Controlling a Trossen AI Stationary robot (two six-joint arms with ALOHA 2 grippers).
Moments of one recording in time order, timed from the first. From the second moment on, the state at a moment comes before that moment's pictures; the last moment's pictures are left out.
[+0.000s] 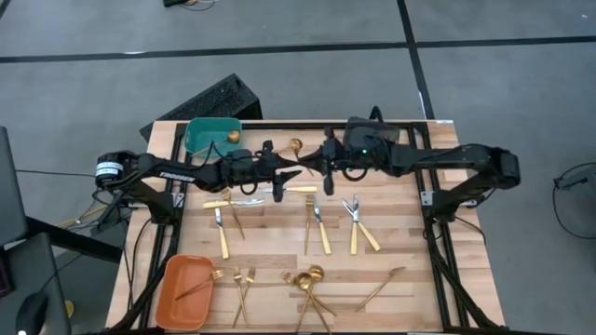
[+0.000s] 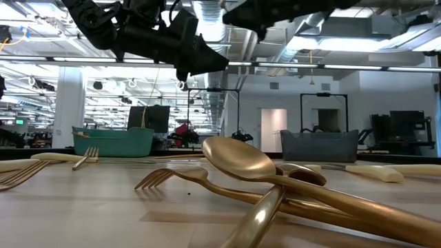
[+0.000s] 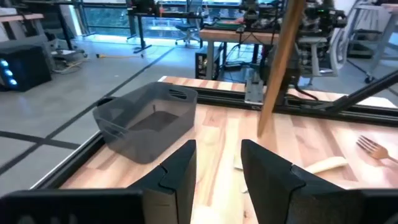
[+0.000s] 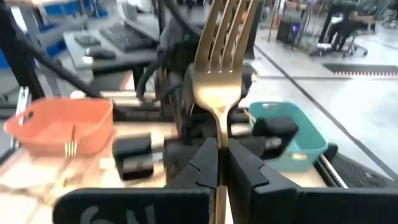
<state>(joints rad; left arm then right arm) 0.21 1.49 0.70 0.65 -0.02 -0.02 -0.19 1.41 1.06 0.17 -0.12 -0.08</state>
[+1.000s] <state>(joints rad) 0.15 1.55 0.70 0.78 -0.12 0.01 -0.20 1.55 0.82 0.82 -0.14 0.04</state>
